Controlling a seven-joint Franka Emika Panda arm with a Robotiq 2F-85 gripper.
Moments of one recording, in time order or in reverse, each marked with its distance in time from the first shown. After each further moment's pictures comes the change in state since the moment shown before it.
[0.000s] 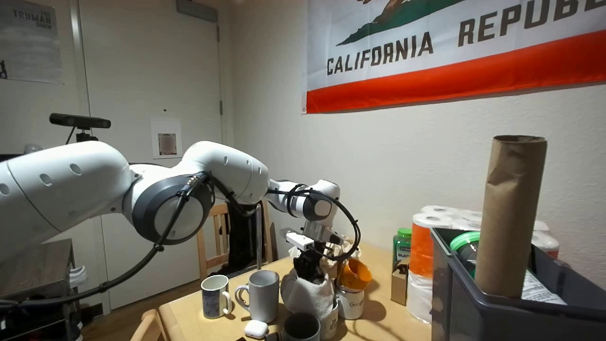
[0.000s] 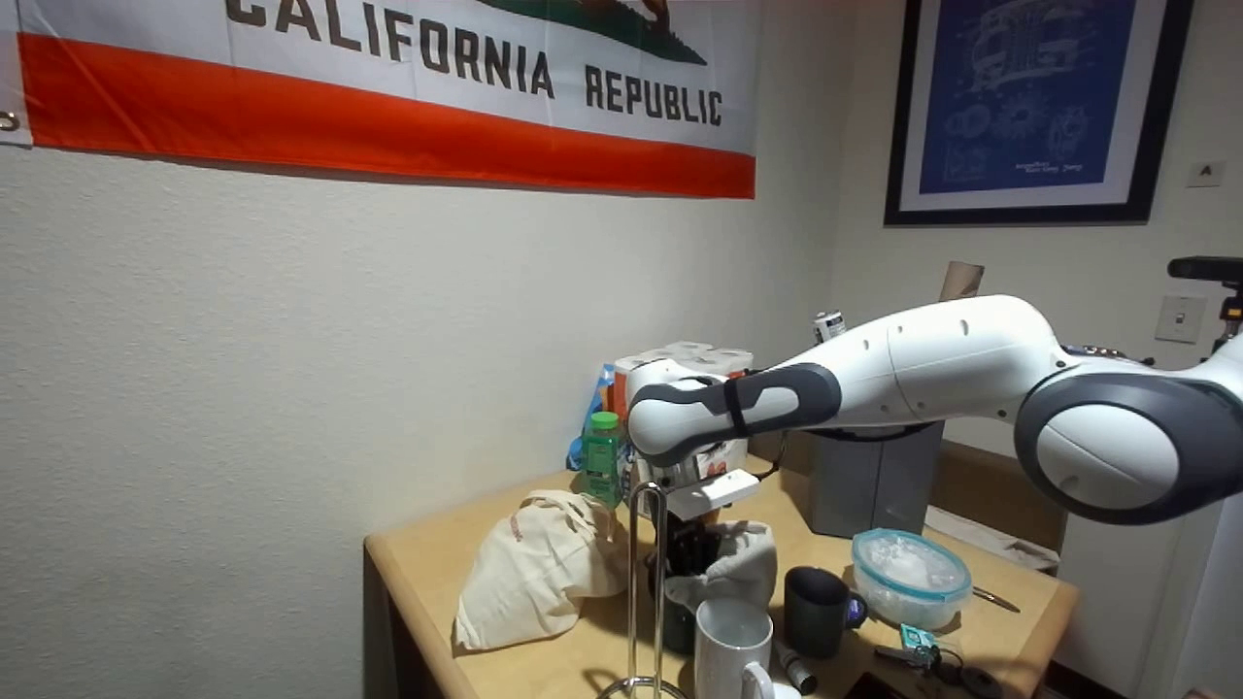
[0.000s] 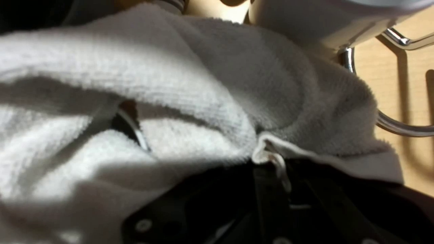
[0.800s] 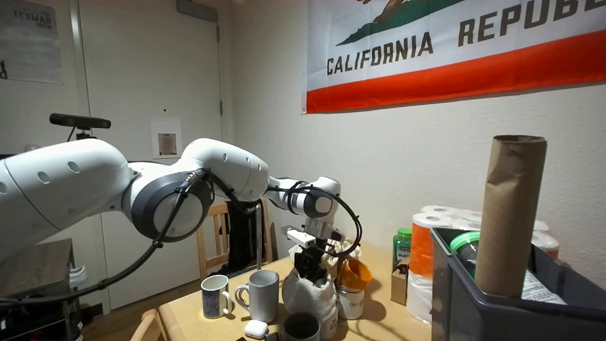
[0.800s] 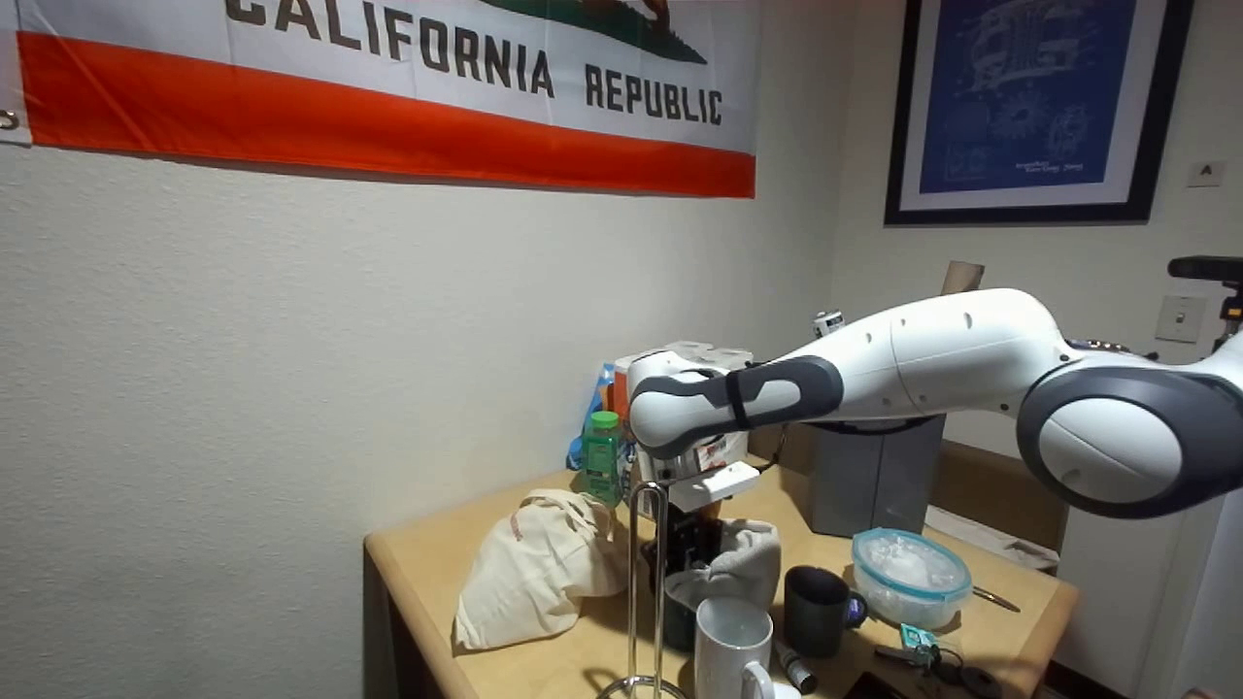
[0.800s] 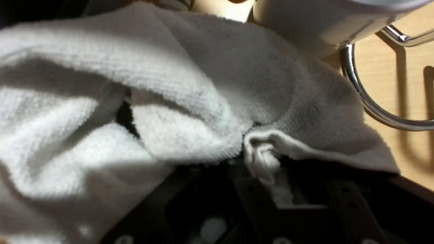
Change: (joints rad) arm -0.001 -0.013 -0.004 -0.001 -0.004 0.000 -0.011
